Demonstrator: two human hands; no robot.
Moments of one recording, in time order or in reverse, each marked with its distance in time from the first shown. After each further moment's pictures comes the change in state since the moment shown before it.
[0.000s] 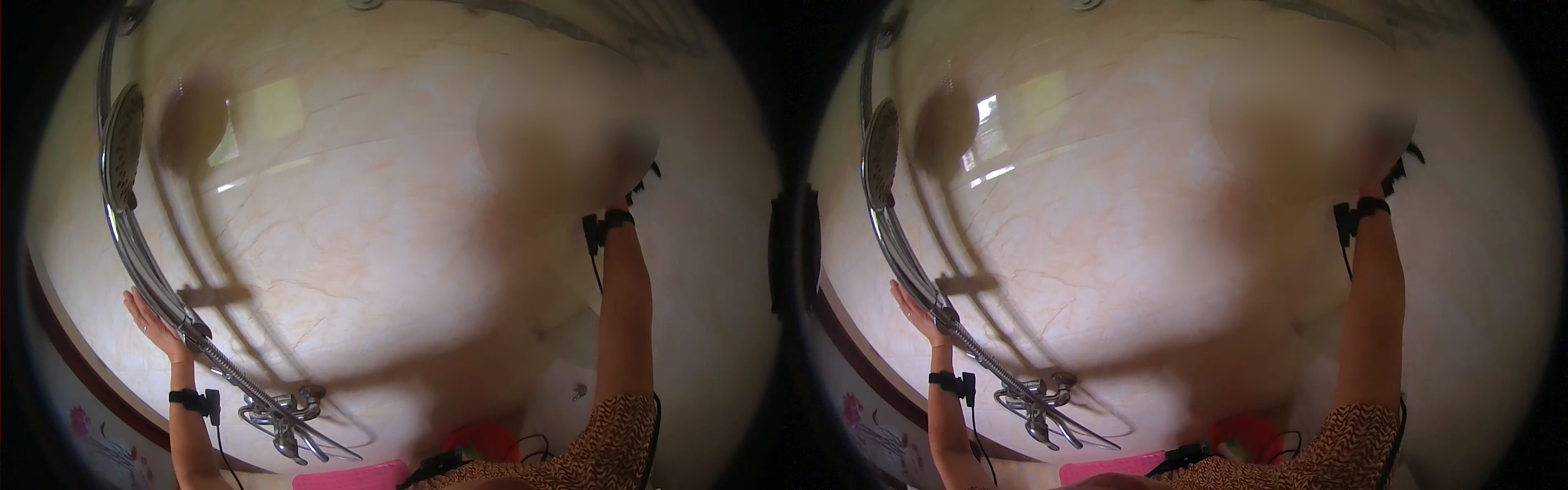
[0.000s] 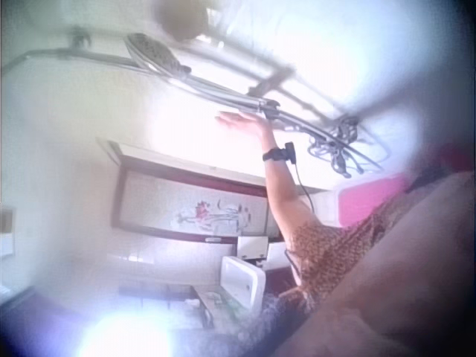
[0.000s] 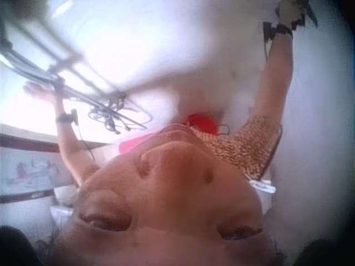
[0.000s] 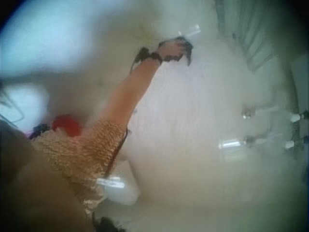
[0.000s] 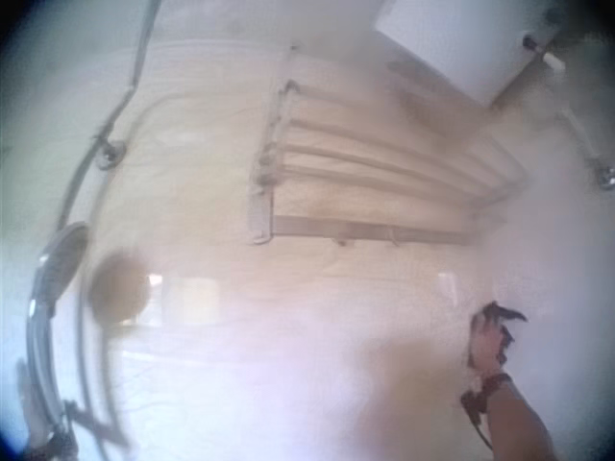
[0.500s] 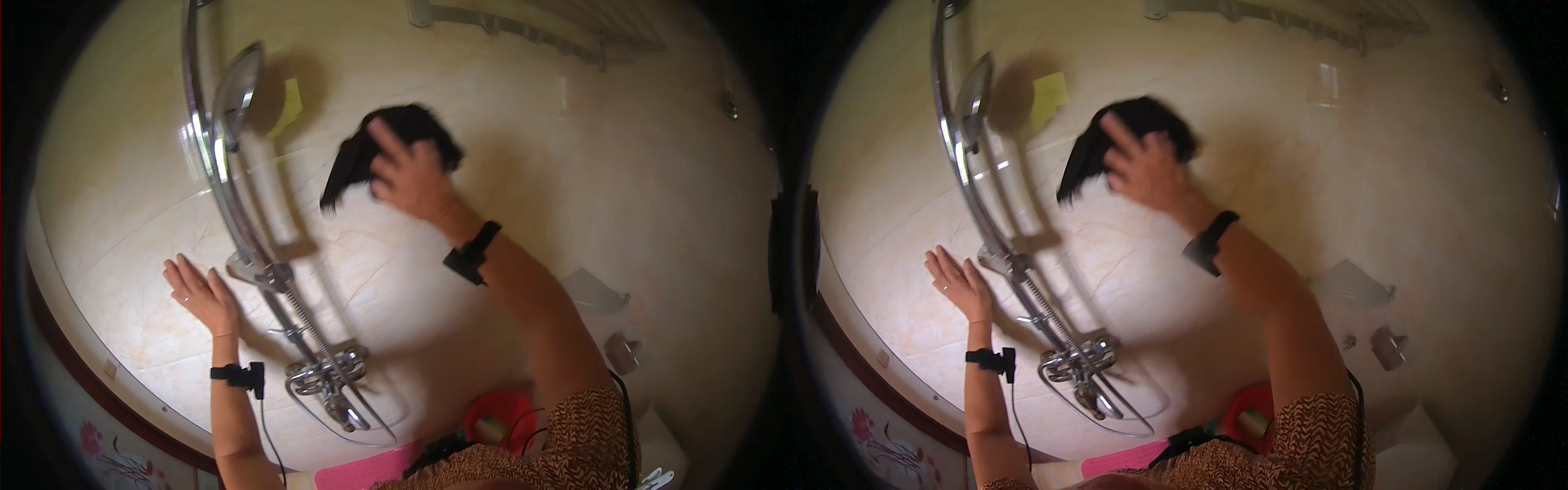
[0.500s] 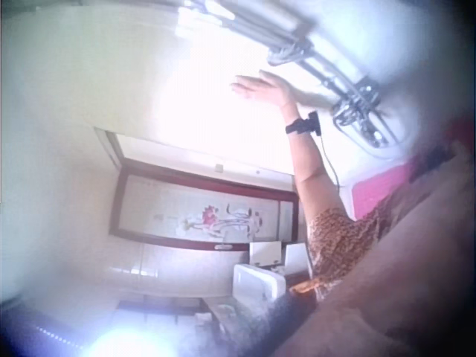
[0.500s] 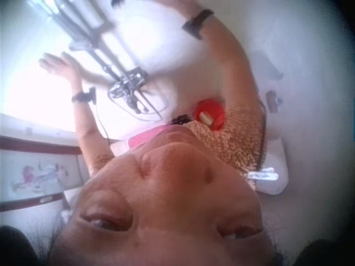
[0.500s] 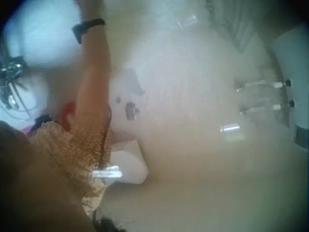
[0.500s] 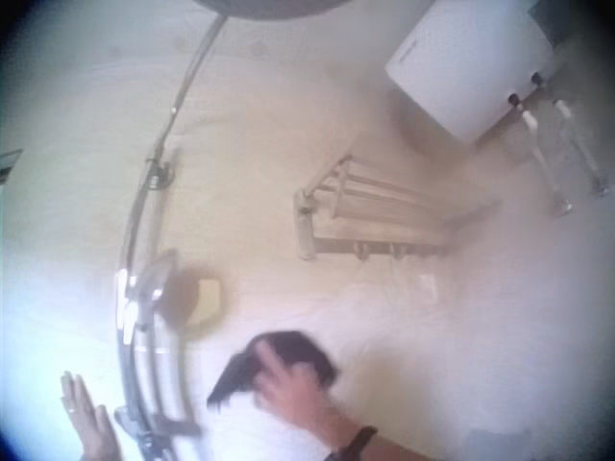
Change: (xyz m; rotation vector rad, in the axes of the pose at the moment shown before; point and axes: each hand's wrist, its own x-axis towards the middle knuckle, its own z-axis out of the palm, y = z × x) left_hand 0.001 0.006 0.007 -0.111 -0.050 -0.138; right_hand -0.260 -0.343 -0.137 0.380 0.148 -1.126
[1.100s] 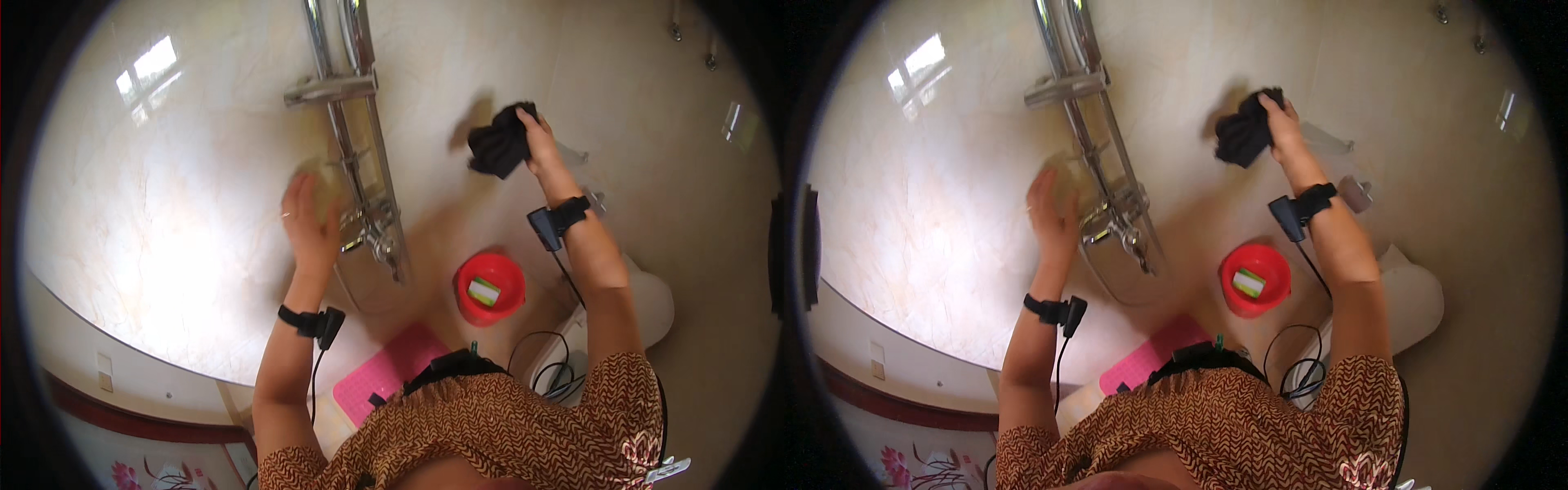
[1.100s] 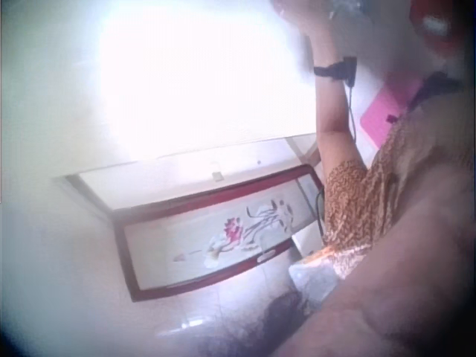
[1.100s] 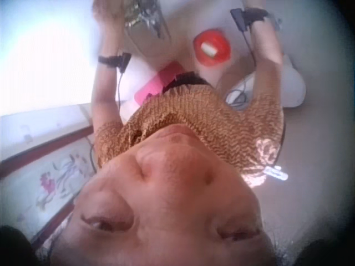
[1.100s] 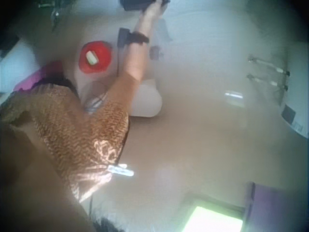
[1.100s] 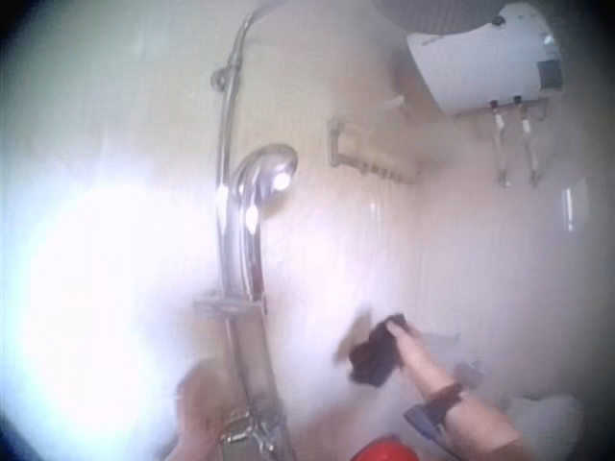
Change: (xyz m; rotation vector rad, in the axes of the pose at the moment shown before) left_hand -0.103 0.004 -0.085 -0.855 -0.544 0.023; right_hand -0.089 -0.123 -0.171 0.857 0.232 1.892
